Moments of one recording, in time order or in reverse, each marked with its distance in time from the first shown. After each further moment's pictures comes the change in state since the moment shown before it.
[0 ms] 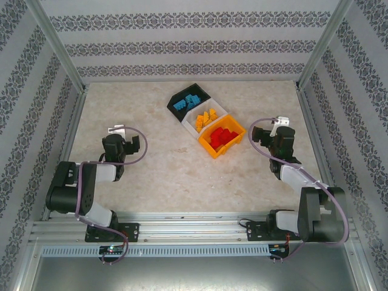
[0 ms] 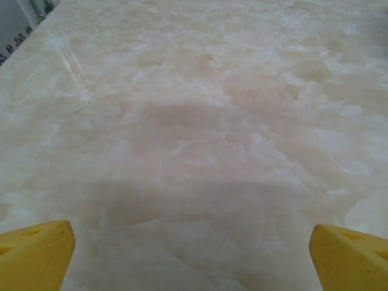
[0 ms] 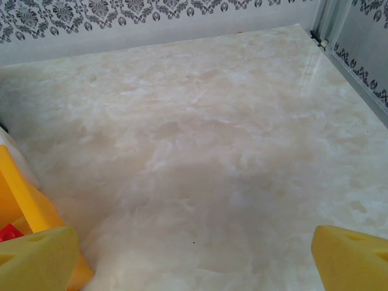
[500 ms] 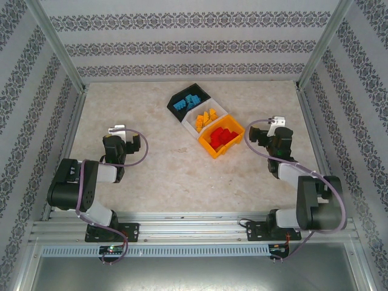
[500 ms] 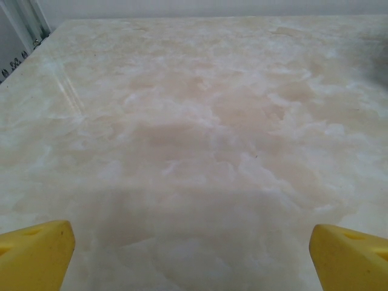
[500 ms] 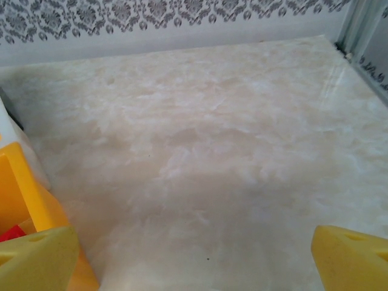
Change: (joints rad) left arm 0.000 0.027 -0.026 0.133 0.019 0.016; right arm 0.000 0.116 -0.021 0.167 -0.068 -0.031
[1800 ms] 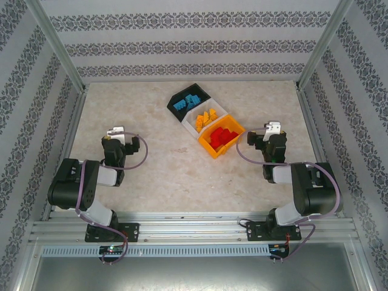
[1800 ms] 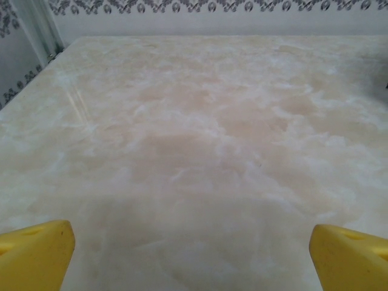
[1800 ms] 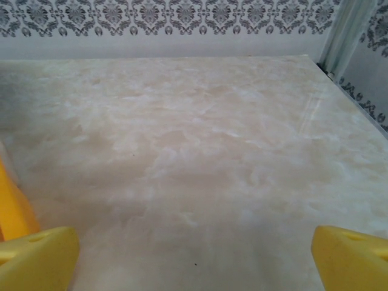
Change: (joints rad) left arm 0.000 0.010 -0.042 0.121 -0.011 0.002; right arm 0.055 0.131 -0.097 0.315 0.114 -0.063
